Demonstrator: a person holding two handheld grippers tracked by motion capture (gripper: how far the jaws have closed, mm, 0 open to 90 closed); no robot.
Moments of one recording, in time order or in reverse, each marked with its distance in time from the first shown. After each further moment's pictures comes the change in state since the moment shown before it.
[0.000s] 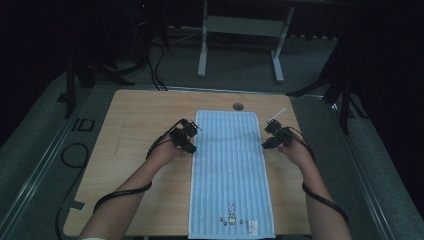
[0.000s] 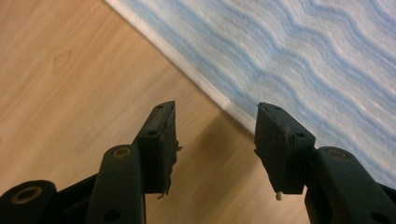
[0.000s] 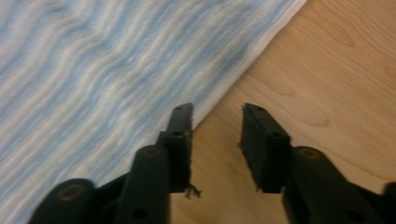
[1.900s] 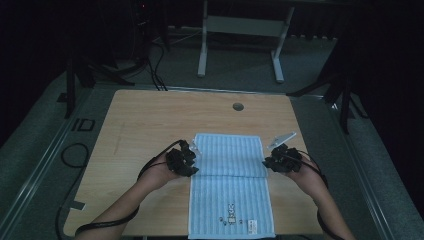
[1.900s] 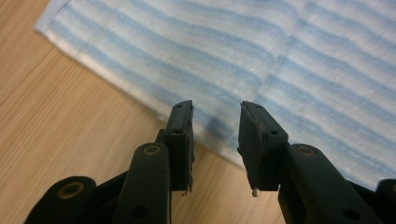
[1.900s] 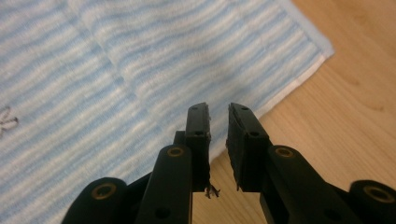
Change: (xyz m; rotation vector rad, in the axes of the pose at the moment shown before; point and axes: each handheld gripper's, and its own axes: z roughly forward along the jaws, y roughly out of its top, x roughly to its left) left arm -0.061 -0.053 -0.046 -0.099 -0.171 0.149; right arm 0.072 -0.060 -0.059 -0.169 0.046 -0.178
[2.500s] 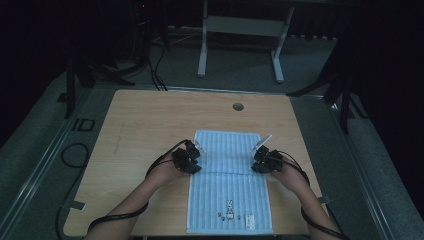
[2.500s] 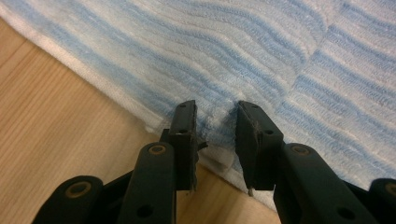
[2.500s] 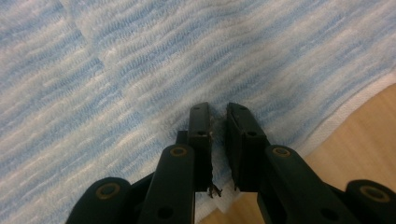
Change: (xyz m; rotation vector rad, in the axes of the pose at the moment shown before) left arm 0.020 0.004 0.042 0.045 0.003 -0.024; right arm 0.000 0.011 0.072 0.156 0.046 -0.025
